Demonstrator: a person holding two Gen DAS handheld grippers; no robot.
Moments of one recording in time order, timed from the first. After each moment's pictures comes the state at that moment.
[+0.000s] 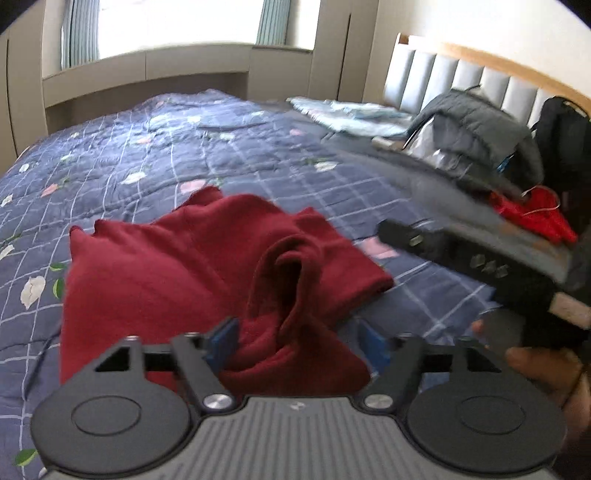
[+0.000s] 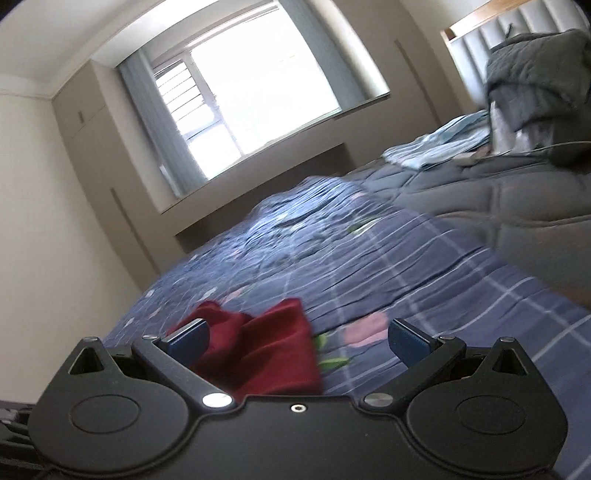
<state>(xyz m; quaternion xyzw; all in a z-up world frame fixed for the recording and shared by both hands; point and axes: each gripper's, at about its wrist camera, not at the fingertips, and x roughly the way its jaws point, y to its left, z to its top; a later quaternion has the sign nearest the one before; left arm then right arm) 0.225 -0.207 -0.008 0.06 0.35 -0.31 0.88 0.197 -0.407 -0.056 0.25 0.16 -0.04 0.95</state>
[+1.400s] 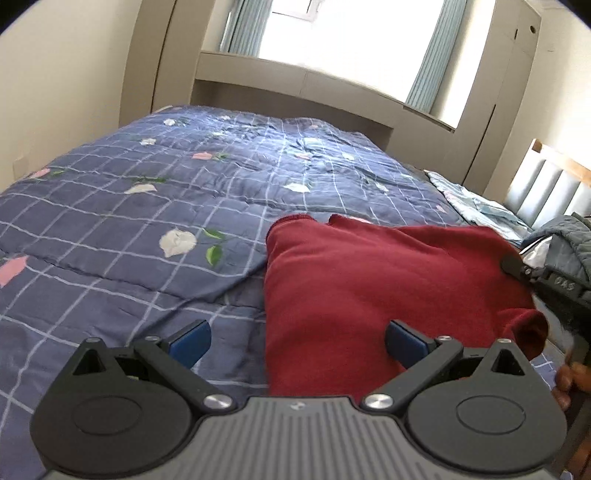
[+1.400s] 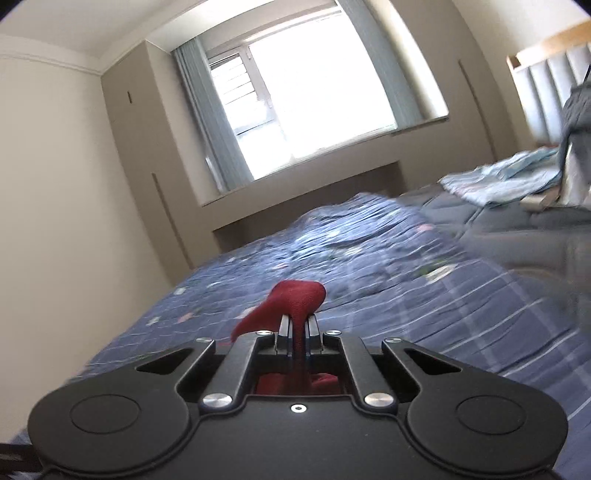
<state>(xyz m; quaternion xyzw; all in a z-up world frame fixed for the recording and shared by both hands) 0.266 -0.106 -0.026 -0.10 0.33 -0.11 0.93 0.259 -0.389 -0.020 0.19 0.14 -0.01 0.97</state>
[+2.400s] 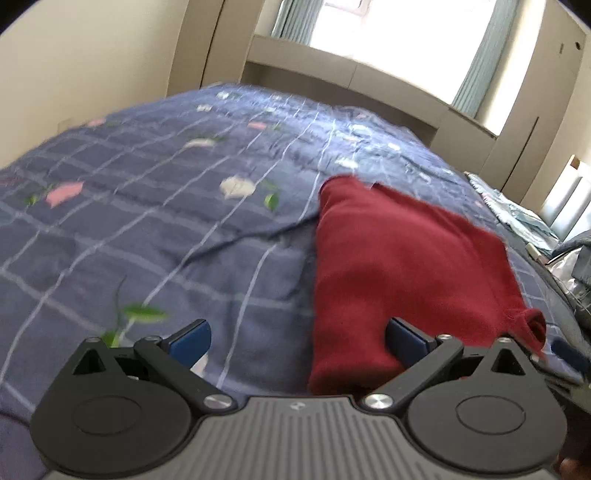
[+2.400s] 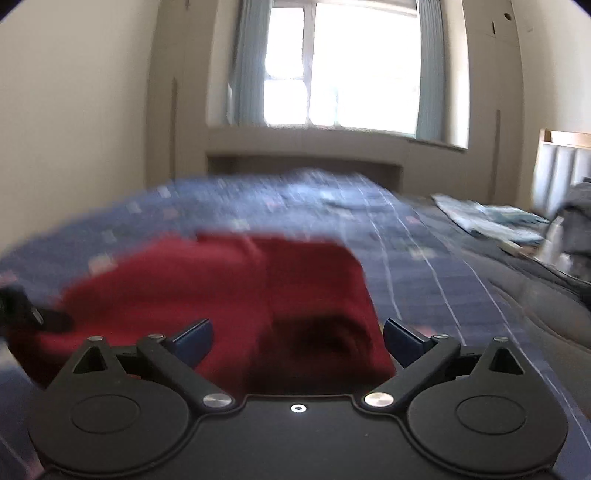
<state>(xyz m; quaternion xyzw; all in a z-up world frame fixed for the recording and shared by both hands) 0.227 -0.079 -0.059 -0.14 0.36 -0.05 0.92 0.201 -0.299 -0.062 -0.03 0.23 -0.07 0.97</state>
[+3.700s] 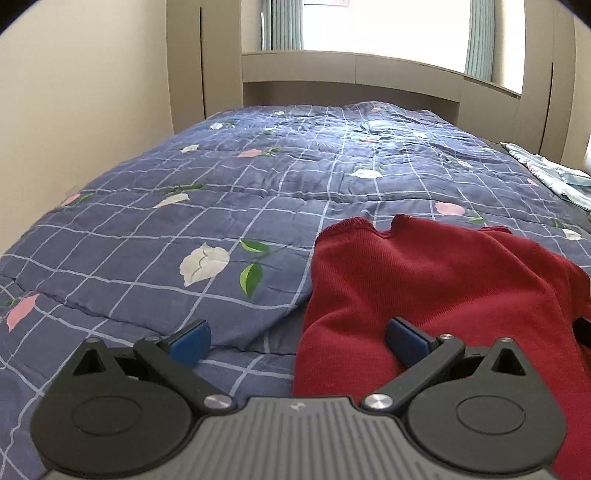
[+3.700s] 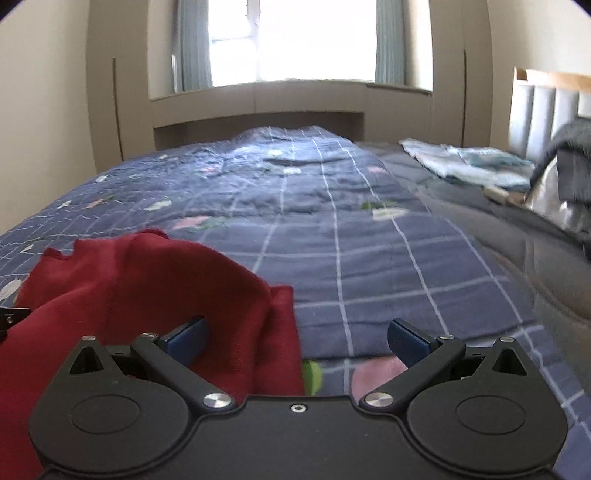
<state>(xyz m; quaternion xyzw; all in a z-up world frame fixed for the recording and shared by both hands) 0.344 -0.141 -0.070 -0.01 0.34 0.02 0.94 0.314 -0.375 -0.082 0.05 0.27 -0.09 0.96</state>
